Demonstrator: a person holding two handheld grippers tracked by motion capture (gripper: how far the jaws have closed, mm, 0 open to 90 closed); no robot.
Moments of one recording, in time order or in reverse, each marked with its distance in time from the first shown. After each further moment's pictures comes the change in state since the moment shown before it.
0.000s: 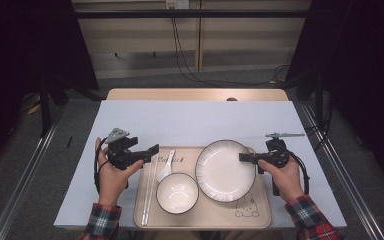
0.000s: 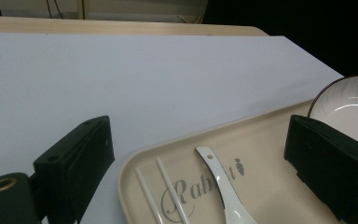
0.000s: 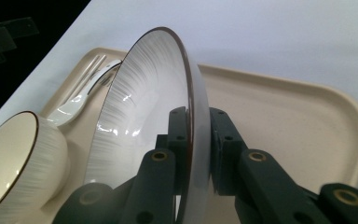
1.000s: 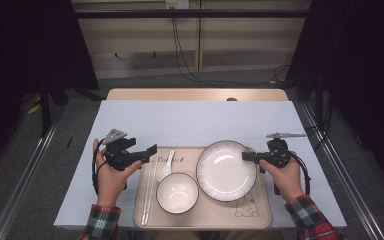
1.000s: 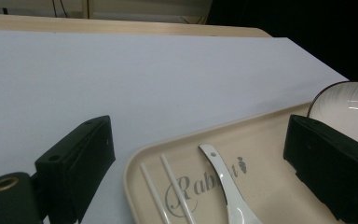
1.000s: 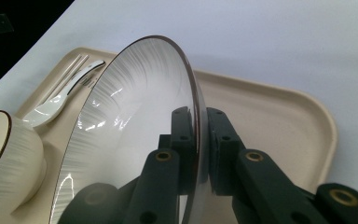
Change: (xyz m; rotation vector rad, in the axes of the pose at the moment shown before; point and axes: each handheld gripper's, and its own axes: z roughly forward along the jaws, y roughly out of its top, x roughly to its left) left arm 0.002 -0.002 -0.006 -0.005 0.010 -0.013; right arm -0.006 -0.001 0.000 -0.020 -0.052 -0.040
